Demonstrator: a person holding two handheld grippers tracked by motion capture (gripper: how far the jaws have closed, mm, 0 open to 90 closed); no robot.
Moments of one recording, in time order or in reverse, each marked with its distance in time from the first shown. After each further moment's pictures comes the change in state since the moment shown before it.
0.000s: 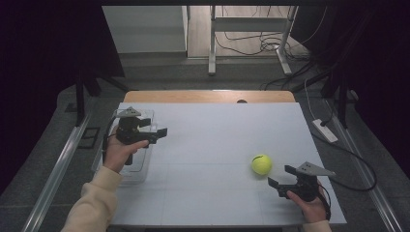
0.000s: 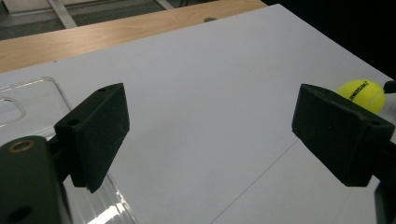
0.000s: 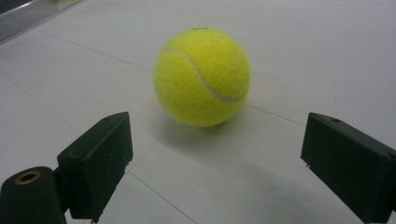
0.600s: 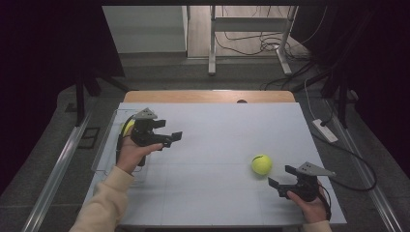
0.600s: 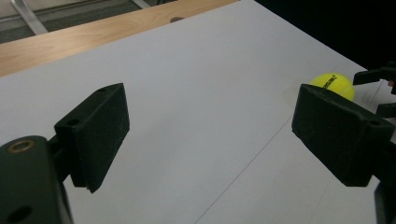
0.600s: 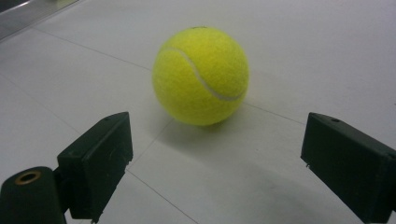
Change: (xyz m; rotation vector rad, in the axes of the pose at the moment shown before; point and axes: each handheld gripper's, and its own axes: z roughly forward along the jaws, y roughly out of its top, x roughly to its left) left arm -0.030 0.010 0.019 0.011 -0.054 0.060; right arm 0.000 0.000 -0.001 0.004 -0.004 -0.001
